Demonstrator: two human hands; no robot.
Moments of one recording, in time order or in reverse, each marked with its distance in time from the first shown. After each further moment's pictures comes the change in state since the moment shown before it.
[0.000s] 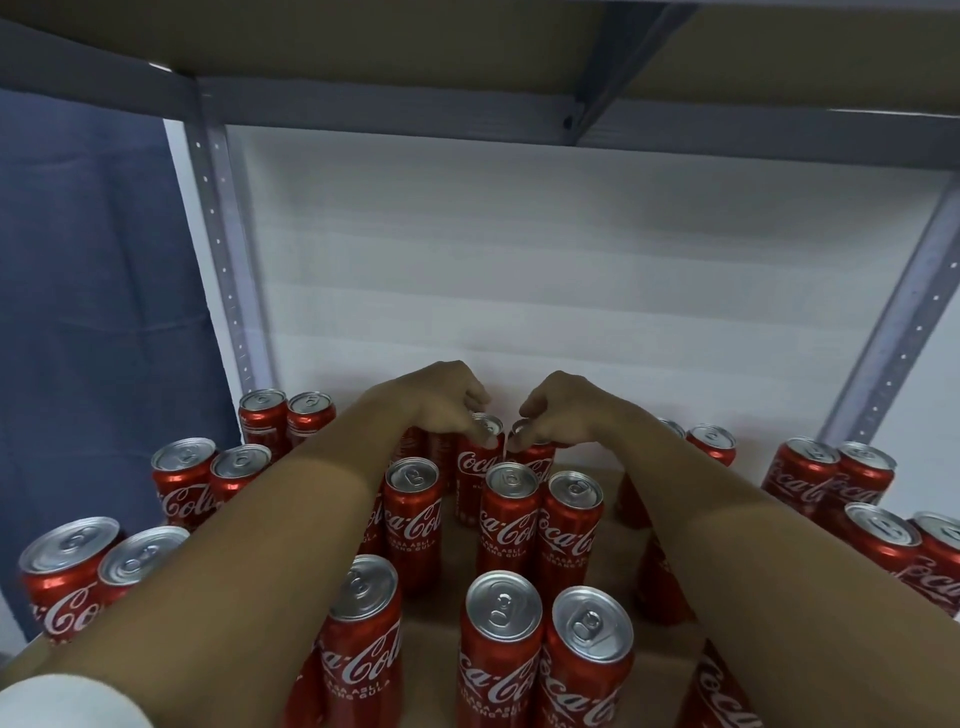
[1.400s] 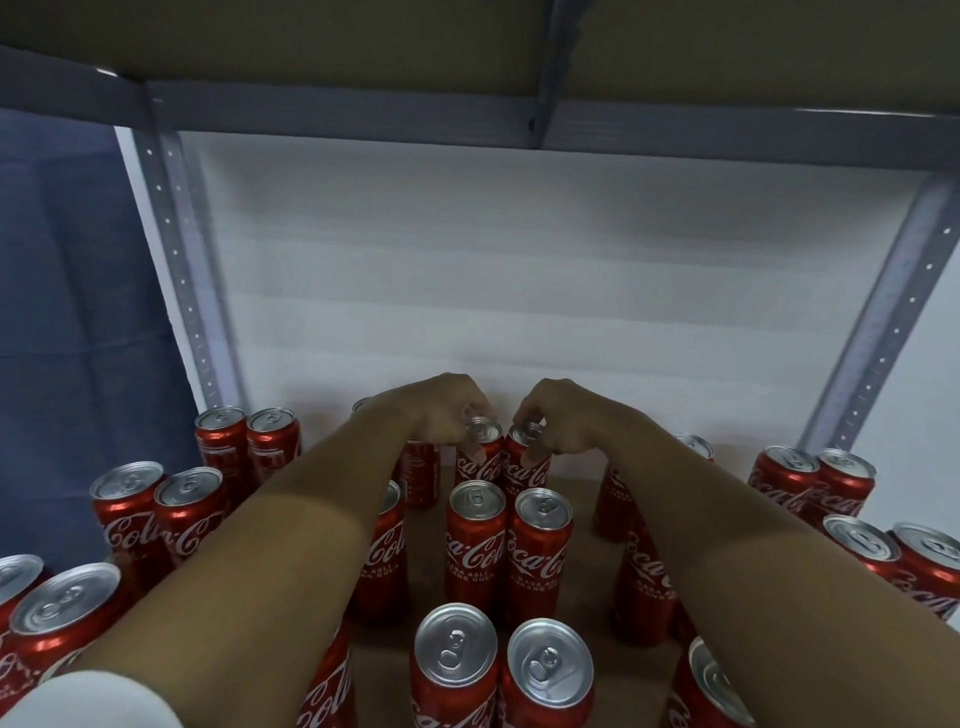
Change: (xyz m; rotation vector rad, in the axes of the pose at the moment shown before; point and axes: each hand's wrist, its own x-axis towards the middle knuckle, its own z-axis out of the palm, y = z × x) left_hand 0.042 0.014 0.013 0.072 -0.034 0.110; right_hand 0.020 0.041 -0.017 -0.227 -0.042 -0.165
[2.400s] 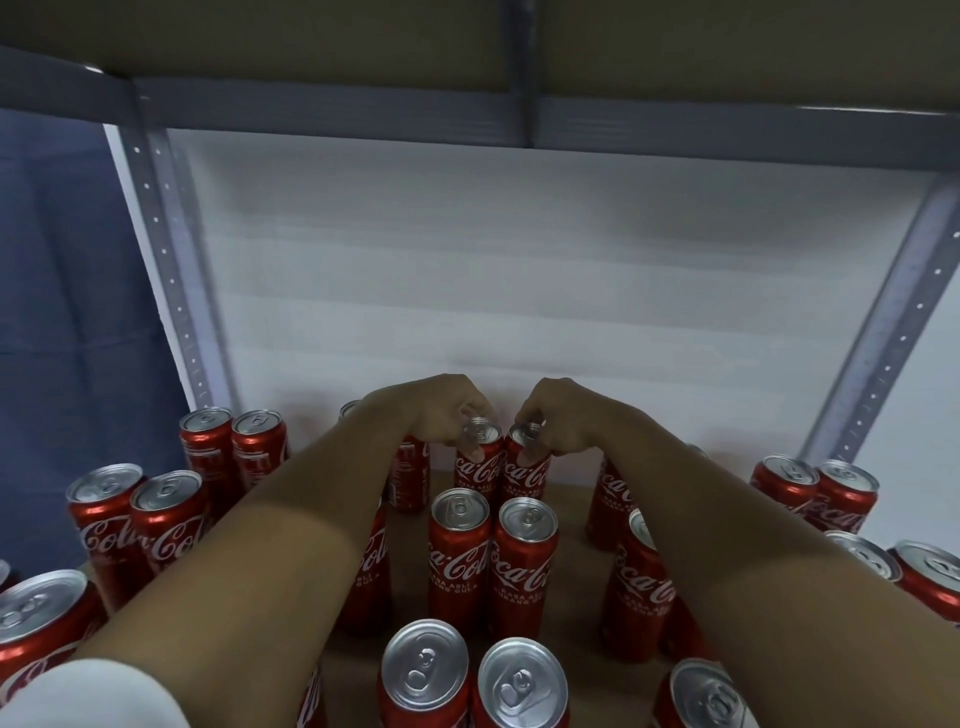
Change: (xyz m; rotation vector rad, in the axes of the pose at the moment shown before) left_hand 0.018 0.001 0.000 -0.054 -0.039 0.012; right_hand 0.009 0.017 -0.005 -0.018 -0.014 -0.006
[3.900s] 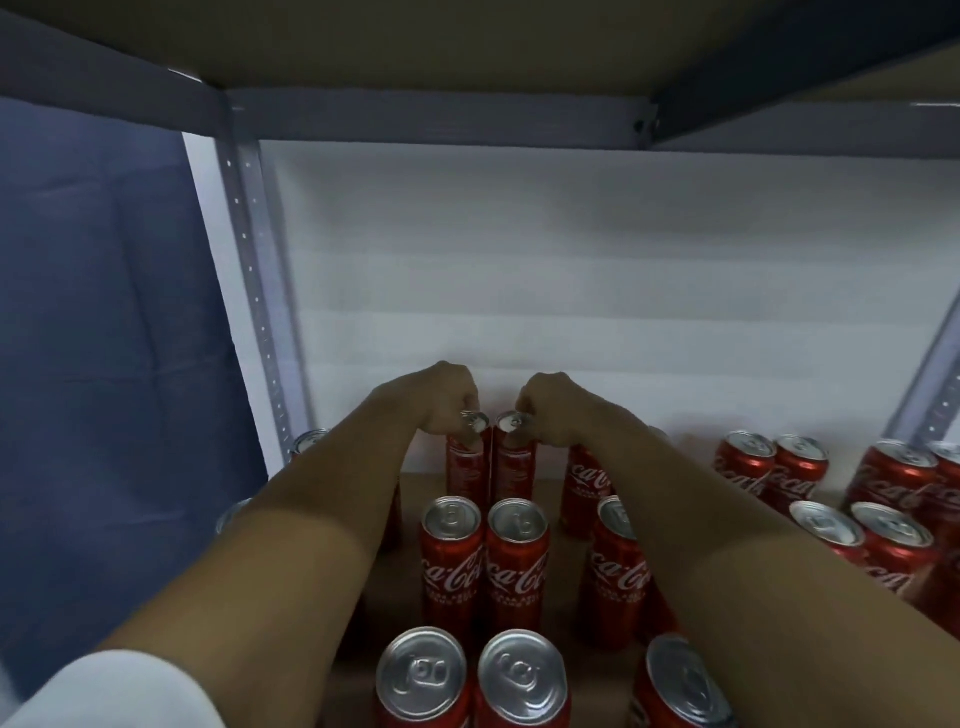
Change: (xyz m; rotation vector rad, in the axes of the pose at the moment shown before) left_hand -0.045 -0.113 -0.058 0.281 0.066 -0.035; right_hand 0.074 -0.133 0.032 -0.032 0.151 0.145
